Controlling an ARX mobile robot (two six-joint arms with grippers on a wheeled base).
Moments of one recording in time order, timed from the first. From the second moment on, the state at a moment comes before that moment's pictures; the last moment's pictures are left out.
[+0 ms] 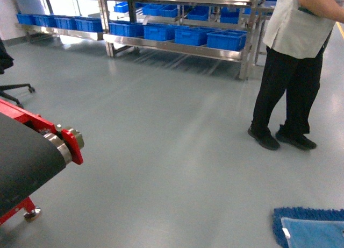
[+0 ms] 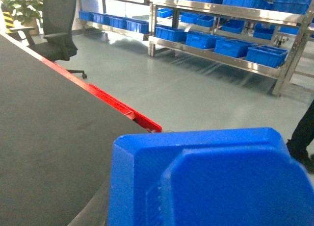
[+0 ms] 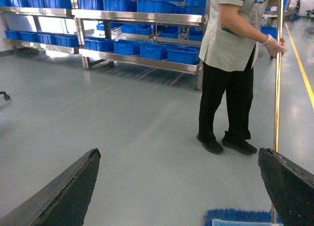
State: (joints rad) left arm -0.57 0.35 0.13 0.14 -0.80 -0.13; right arm 0.00 0.00 0.01 -0.01 0.00 0.00
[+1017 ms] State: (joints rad) left arm -0.57 0.35 0.13 0.14 -0.80 -0.13; right arm 0.00 0.00 0.01 -0.01 0.00 0.00
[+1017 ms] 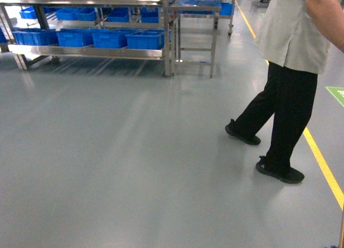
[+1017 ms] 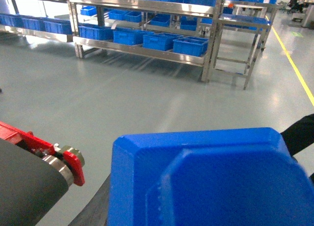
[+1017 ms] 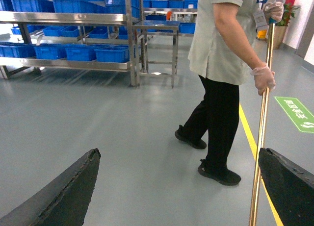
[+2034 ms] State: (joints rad) left arm -0.57 0.35 0.13 0.14 -0.80 -0.13; right arm 0.00 0.00 0.01 0.00 0.00 0.00
